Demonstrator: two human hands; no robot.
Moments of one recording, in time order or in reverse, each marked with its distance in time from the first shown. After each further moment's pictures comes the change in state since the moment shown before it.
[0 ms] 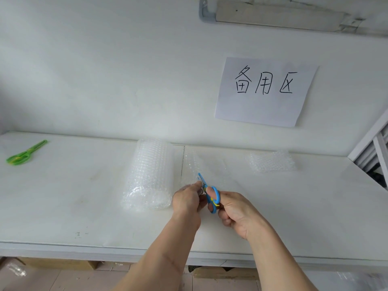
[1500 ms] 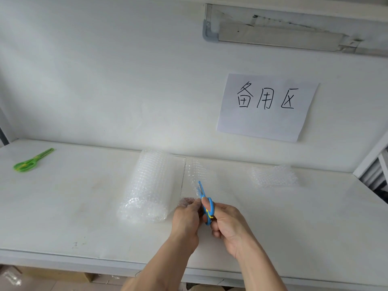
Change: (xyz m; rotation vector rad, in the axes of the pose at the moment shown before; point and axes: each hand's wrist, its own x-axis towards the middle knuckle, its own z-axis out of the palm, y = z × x) left_hand -0.007 -0.011 -0.008 0.028 -0.116 0.119; right_hand 0.004 0.006 0.015 0.112 0.036 -0.119
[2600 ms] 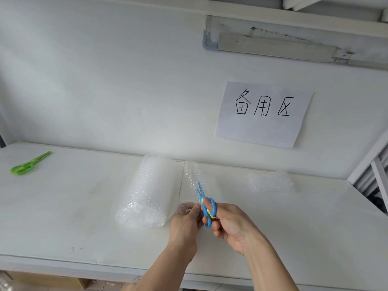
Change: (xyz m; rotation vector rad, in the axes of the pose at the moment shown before) left_hand -0.001 -0.007 -0.004 -0.052 -0.042 0.063; right_hand -0.007 -0.028 -0.009 -0.015 -0.108 0.074
